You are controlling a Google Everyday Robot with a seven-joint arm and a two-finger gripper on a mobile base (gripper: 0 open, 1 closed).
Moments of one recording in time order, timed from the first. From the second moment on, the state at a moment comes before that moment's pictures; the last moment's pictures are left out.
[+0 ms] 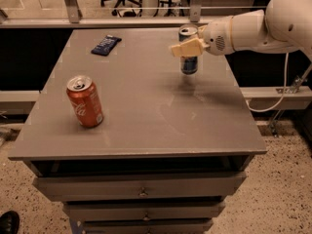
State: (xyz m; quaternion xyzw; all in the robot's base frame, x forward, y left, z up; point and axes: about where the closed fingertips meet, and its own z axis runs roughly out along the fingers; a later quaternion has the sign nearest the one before) arm 0.673 -0.090 0.934 -0.42 0.72 0.28 0.48
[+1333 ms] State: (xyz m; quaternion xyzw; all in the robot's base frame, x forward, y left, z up) arm 0.756 -0.029 0.972 -0.43 0.66 0.28 0.55
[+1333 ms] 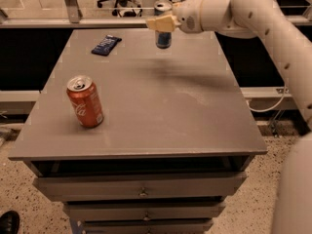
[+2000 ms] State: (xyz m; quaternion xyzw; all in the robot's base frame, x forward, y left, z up) arm 0.812 0.045 1.003 -0.43 0.64 0.30 0.56
